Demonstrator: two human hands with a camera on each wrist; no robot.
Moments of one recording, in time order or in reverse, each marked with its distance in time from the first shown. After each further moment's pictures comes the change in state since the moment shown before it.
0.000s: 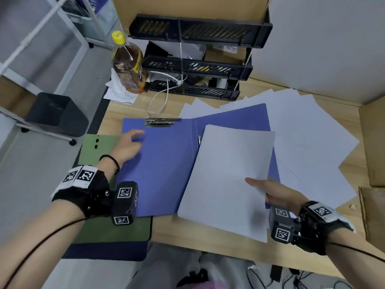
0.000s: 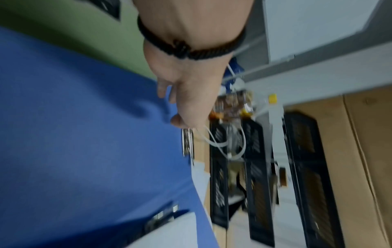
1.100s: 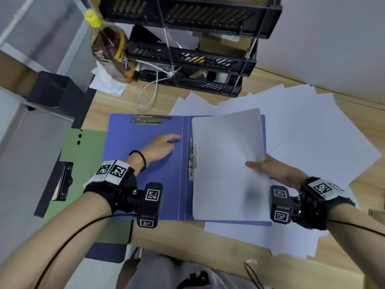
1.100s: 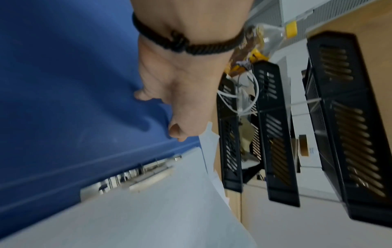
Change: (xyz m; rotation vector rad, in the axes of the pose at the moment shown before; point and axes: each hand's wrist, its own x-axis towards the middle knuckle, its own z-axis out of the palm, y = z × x) left_hand 0.027 0.059 0.107 0.132 -0.347 -0.062; right_hand 0.081 -0.065 -0.073 -0.546 -0.028 0.074
